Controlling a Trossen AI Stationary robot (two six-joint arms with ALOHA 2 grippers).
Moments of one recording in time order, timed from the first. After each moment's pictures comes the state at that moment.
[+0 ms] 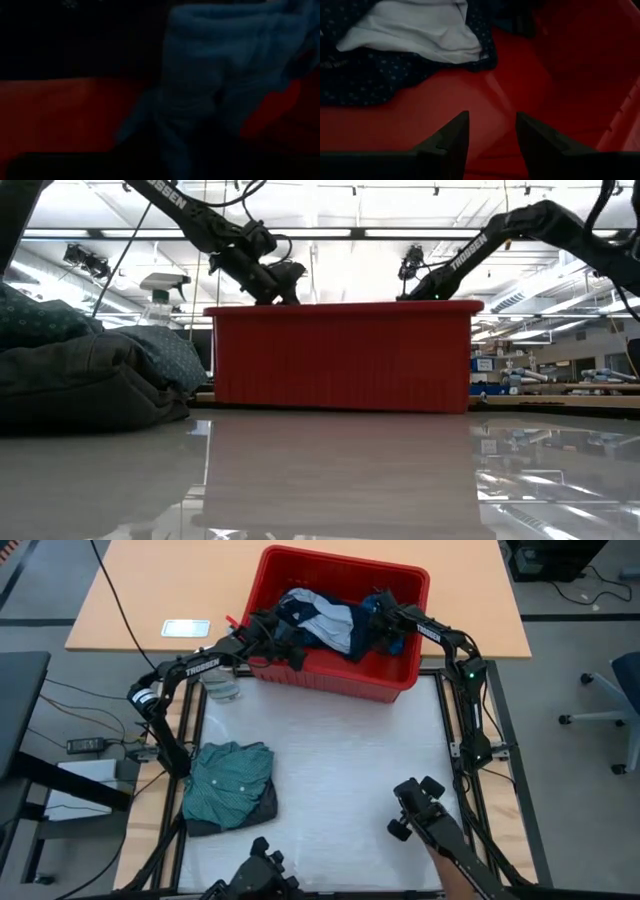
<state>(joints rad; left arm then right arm) 0.78 1.73 1.37 -0.23 0.25 -0.21 -1.07 2.22 1.85 -0.72 0.27 -0.50</state>
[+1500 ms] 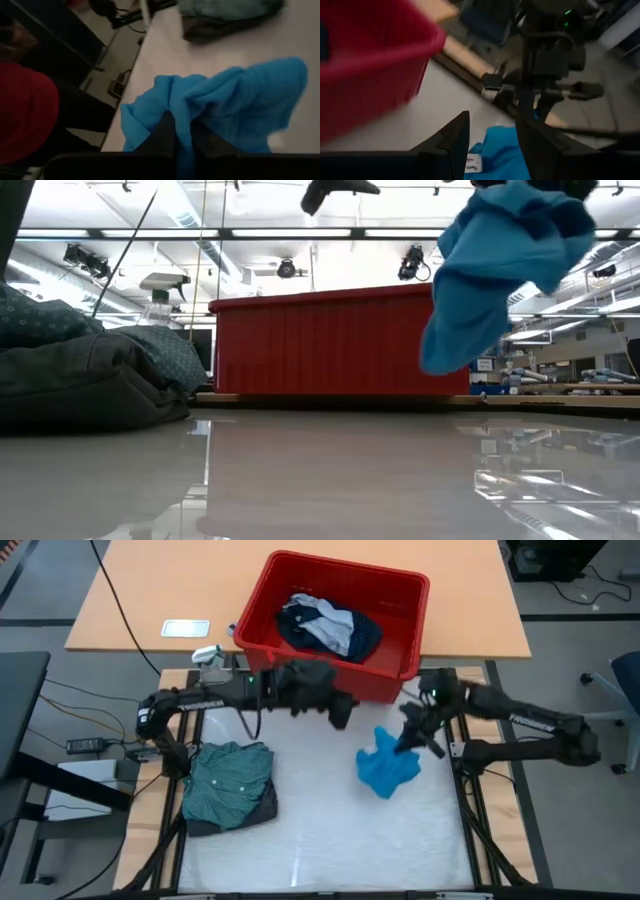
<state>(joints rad) 0.12 1.73 1.82 -0.49 -0.12 -0.56 -0.41 0.93 0.87 -0.69 -0.84 -0.04</state>
